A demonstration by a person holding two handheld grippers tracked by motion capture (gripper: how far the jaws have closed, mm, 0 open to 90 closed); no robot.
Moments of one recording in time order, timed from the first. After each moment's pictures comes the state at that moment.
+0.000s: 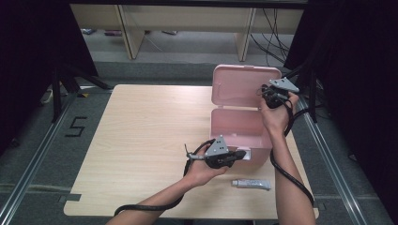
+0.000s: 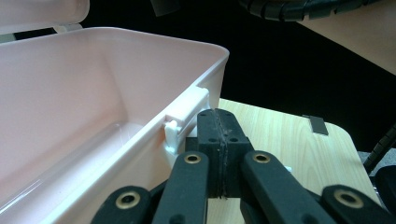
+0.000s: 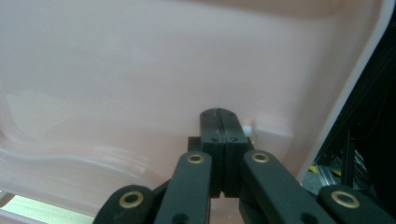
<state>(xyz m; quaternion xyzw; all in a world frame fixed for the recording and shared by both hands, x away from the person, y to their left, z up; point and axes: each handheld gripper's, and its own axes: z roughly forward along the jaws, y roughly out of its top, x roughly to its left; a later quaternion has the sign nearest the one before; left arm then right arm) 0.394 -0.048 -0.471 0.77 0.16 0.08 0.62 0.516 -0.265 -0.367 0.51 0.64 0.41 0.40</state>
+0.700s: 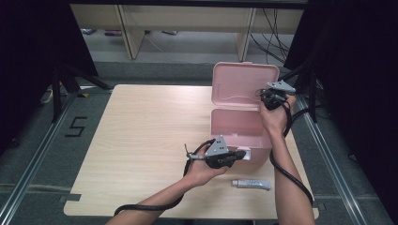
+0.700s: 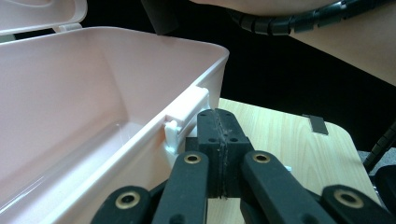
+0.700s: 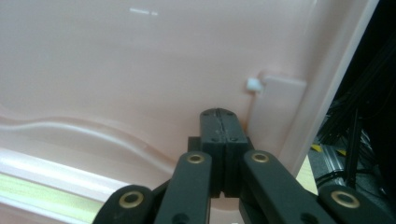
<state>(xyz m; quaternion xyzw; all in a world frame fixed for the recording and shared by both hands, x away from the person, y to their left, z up) 0.394 -0.048 -0.471 0.77 0.16 0.07 0.61 0.527 -0.270 -0.385 0.53 0.66 0.39 0.37</state>
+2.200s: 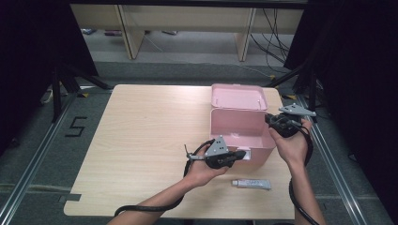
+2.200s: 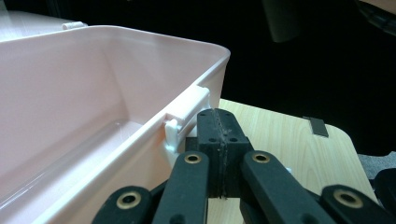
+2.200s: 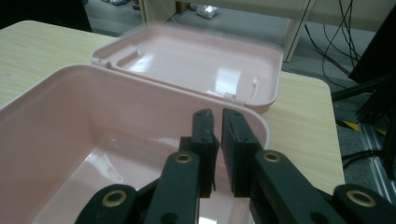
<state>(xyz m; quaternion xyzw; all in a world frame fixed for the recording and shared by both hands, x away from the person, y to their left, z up) 0.393 -0.048 -0.472 0.77 0.17 0.07 0.62 0.424 -0.286 -0.378 0.51 0.70 0.40 0.29</state>
